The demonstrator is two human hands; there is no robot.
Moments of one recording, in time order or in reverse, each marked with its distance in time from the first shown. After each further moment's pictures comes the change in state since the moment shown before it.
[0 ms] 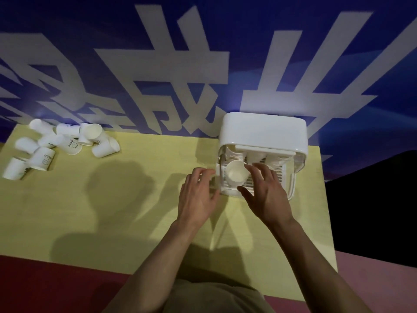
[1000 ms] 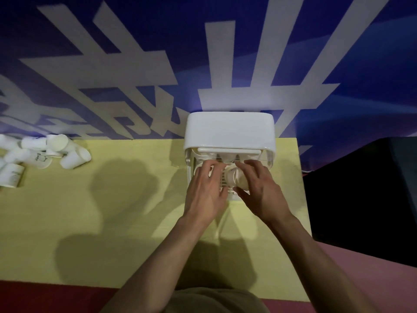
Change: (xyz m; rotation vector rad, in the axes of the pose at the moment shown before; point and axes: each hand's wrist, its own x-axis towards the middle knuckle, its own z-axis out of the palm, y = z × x) left_hand 0.035 0.098 0.048 0.043 -0.055 0.180; right_hand 0.007 0.092 -0.014 0.064 0.008 -0.021
